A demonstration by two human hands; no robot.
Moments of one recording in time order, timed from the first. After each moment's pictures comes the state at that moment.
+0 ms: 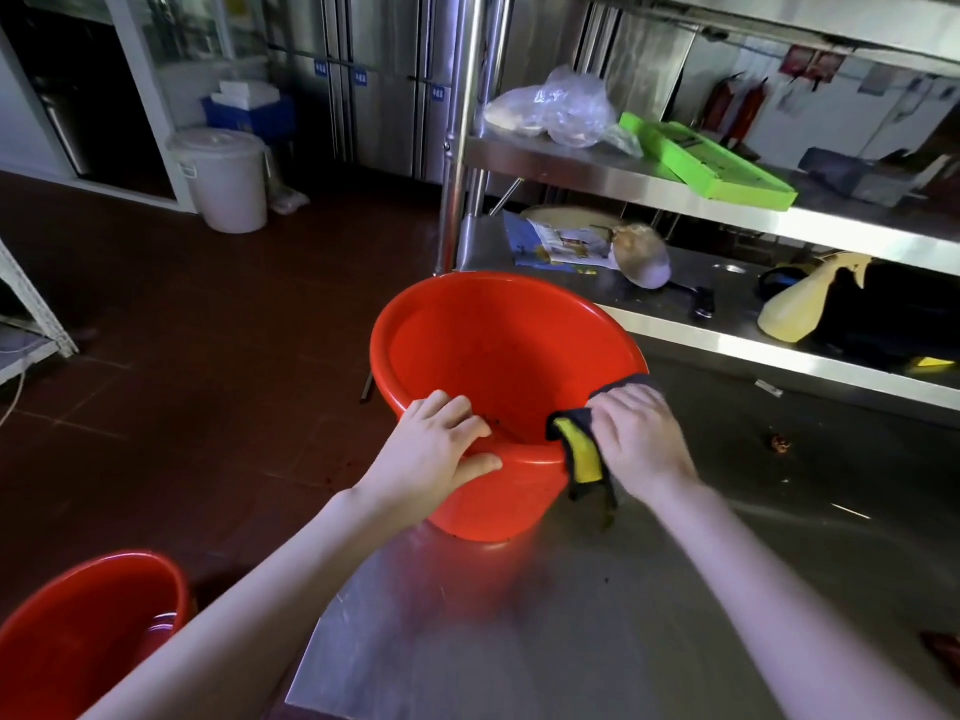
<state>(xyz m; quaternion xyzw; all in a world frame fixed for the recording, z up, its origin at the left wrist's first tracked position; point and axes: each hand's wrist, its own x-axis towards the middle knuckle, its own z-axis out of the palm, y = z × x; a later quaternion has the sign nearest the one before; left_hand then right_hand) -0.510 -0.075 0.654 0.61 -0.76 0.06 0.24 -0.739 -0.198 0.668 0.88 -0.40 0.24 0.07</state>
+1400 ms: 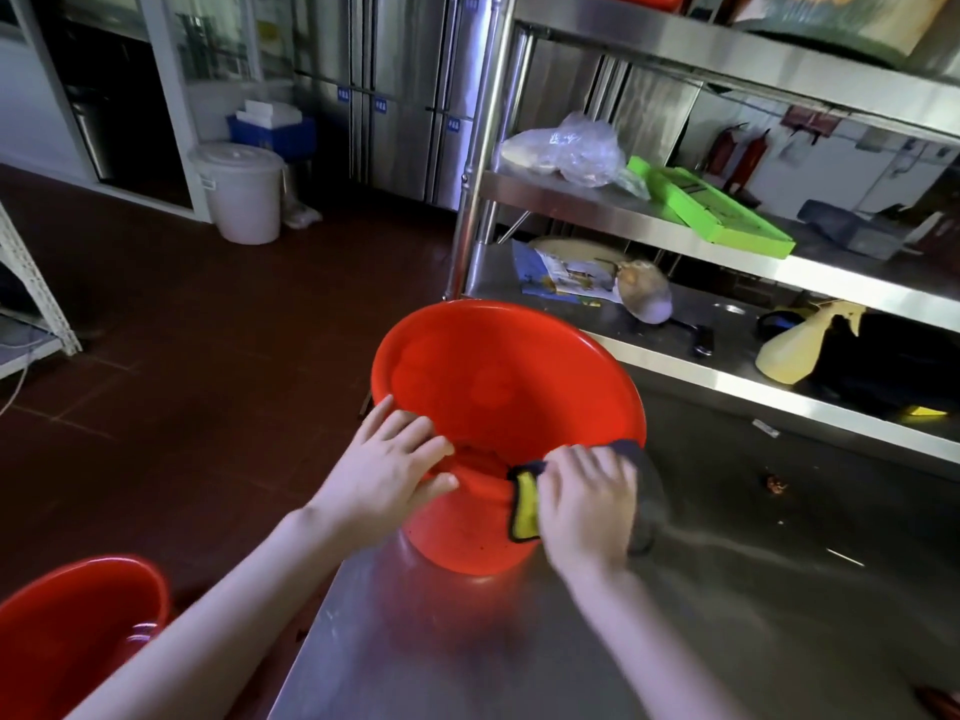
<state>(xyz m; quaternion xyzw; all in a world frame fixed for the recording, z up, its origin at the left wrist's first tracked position) -0.476 -0.048 0.651 0.65 -0.73 0.08 0.18 -0.695 -0.131 0.646 0.82 -0.46 0.32 0.07</state>
